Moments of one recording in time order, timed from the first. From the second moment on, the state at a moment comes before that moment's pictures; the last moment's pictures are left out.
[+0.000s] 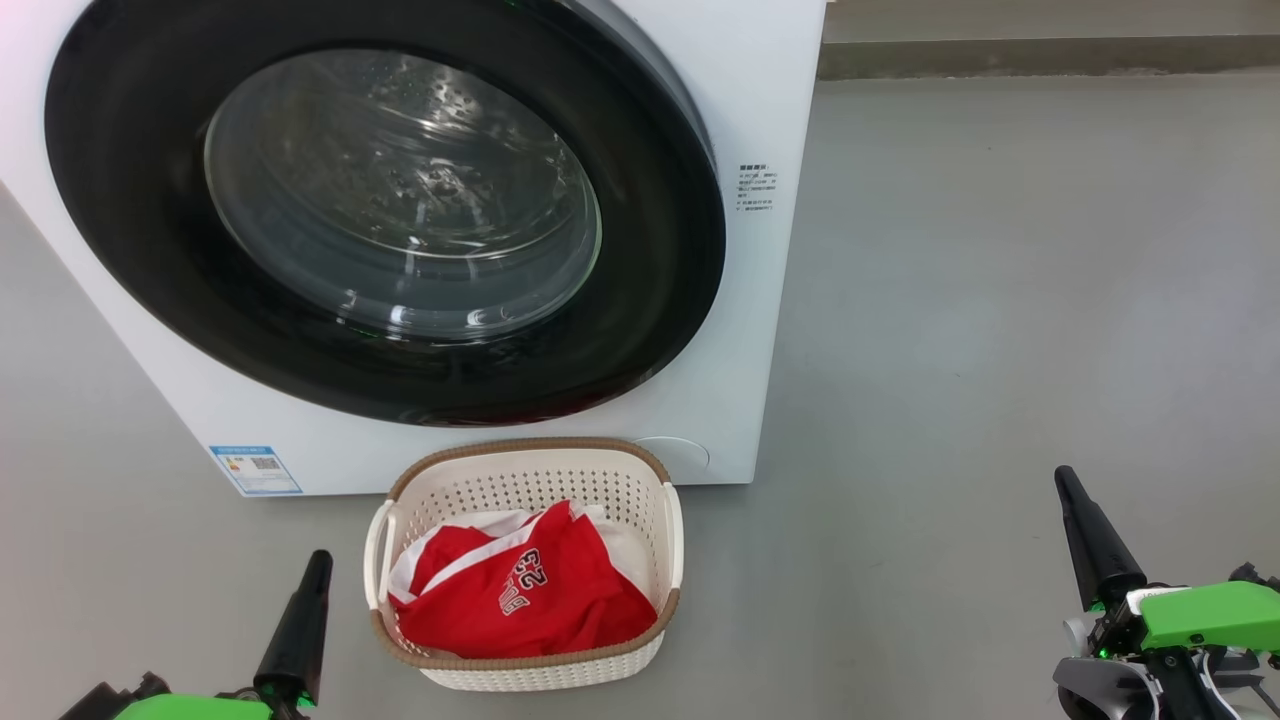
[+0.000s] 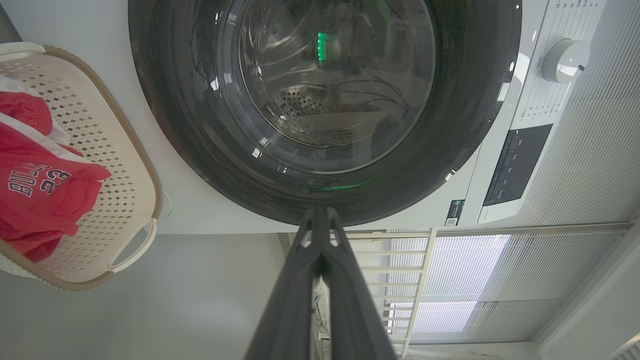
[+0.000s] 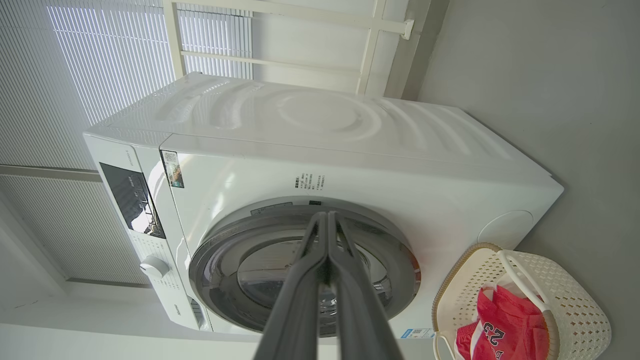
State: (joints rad) left arm -0.07 0.04 0.08 0.27 -1.60 -0.12 0.11; right arm -0.07 -0.03 -0.14 0.28 1.61 0.13 0.11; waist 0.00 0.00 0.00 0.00
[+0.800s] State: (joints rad) left arm -0.07 0.04 0.08 0.27 -1.60 -0.12 0.11; right arm -0.07 -0.03 -0.14 0.27 1.61 0.13 0.11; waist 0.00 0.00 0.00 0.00
